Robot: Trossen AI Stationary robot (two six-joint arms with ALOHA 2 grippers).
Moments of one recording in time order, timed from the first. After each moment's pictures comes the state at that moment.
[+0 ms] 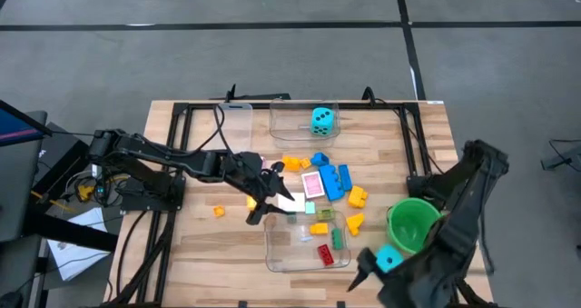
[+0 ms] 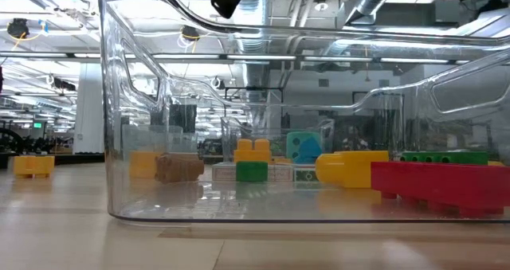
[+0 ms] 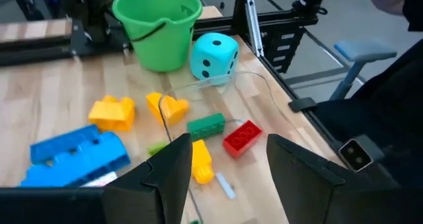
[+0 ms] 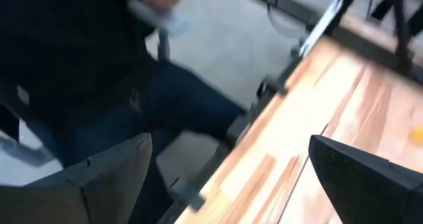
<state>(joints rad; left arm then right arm) -0.13 1.43 1.05 -0.08 0.22 0.06 0.93 1.61 1.63 -0.70 0.26 0.10</state>
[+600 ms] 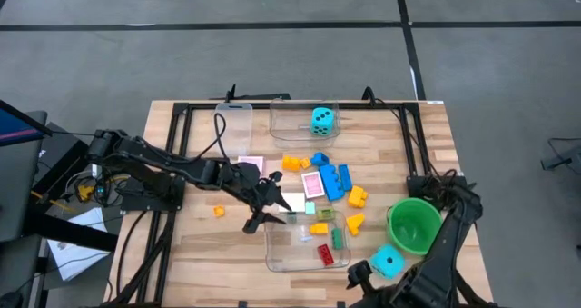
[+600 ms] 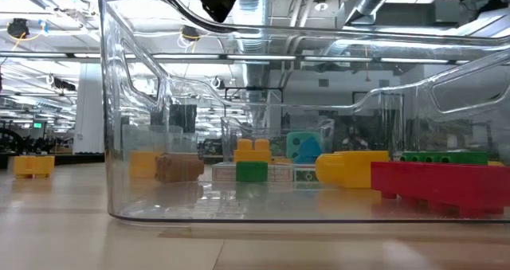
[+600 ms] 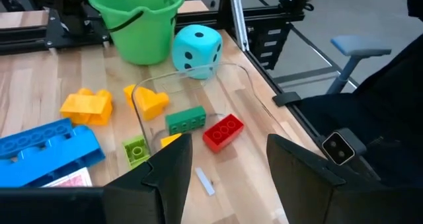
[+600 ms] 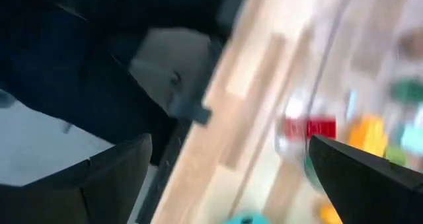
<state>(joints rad) -0.19 1.43 0.99 -0.01 0.21 0.02 0.94 2.04 2.12 -1.32 0.26 0.48</state>
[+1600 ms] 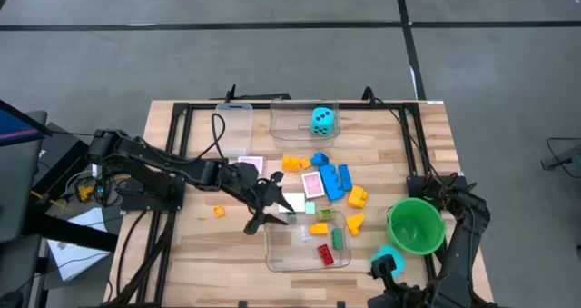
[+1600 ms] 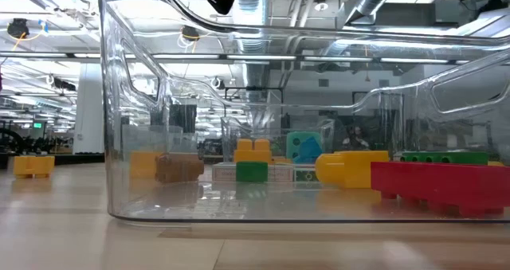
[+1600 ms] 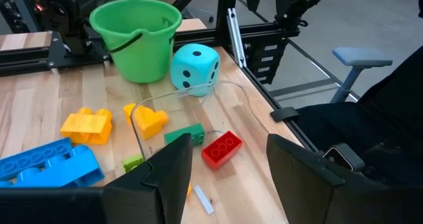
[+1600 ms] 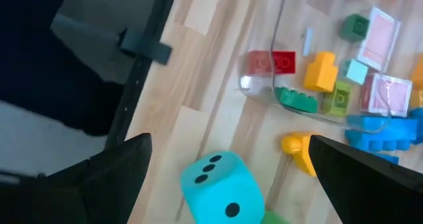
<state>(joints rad) -0.20 1.43 0.99 0.05 0.20 0.02 1.04 2.05 2.11 -1.56 0.40 0.65</state>
